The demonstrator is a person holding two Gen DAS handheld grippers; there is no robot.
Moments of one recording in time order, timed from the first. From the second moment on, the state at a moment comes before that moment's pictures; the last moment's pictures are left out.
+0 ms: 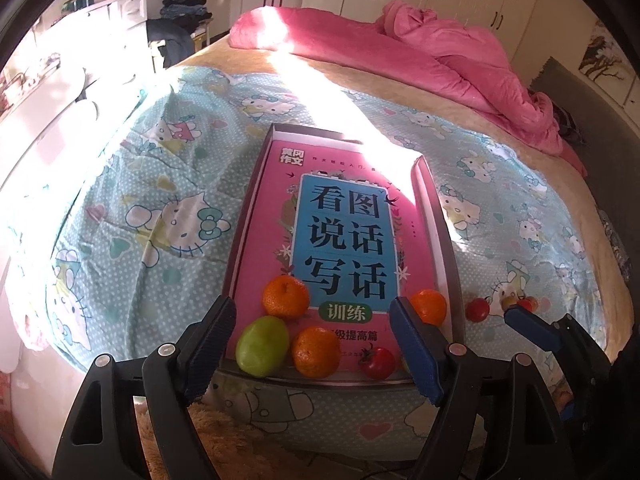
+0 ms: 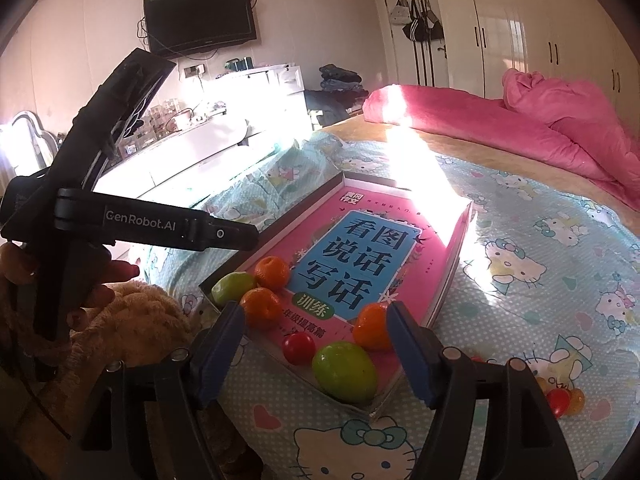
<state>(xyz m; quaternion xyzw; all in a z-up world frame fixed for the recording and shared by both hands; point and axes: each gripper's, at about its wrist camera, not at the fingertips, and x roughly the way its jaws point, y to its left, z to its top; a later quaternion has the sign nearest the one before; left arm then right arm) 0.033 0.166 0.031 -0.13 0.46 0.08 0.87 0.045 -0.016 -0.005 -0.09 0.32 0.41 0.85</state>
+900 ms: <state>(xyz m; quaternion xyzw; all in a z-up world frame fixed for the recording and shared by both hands) 0.038 0.104 0.062 -0.09 0.45 0.02 0.89 0.071 -0.094 0.027 -0.03 0.30 0.32 0.90</state>
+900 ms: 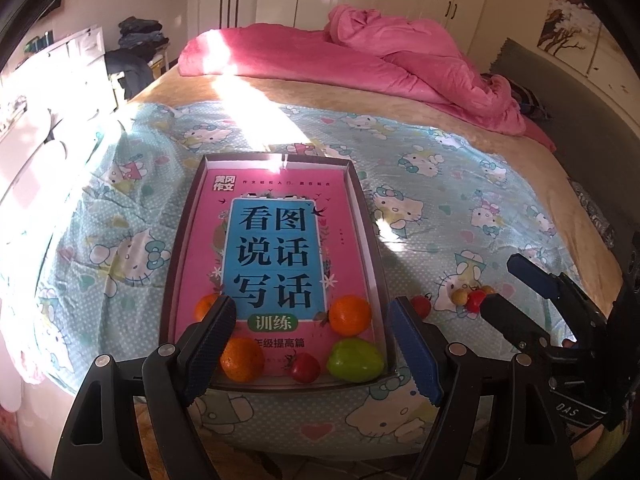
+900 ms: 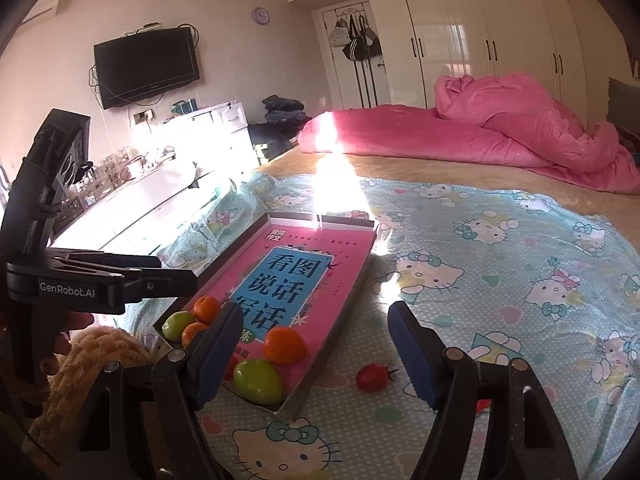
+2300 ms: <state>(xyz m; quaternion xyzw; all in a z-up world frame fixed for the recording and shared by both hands) 0.066 0.013 0.032 -0.05 0.48 -0.08 0.87 0.117 -0.238 -0.011 0.06 0.41 0.11 0.90</state>
